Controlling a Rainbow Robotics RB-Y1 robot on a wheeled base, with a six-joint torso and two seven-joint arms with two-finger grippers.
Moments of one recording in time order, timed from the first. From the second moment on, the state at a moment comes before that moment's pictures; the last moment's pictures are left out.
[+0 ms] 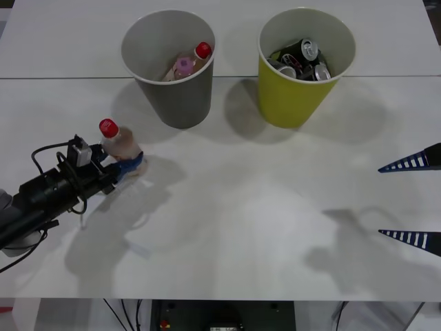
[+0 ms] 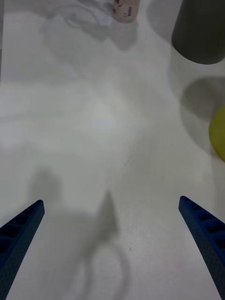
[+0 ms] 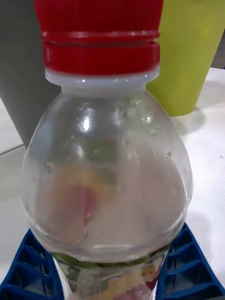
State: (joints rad) right arm 0.26 -1.13 -0.26 -2.01 1.31 -1.13 -0.09; left arm -0.29 0.59 -0.15 -0.99 -0.70 -0.91 -0.61
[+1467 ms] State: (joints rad) right arm 0.26 -1.13 -0.26 -2.01 1.31 -1.13 -0.09; left arm -0.29 1.18 -0.04 -1.34 -1.00 -1.28 0.52
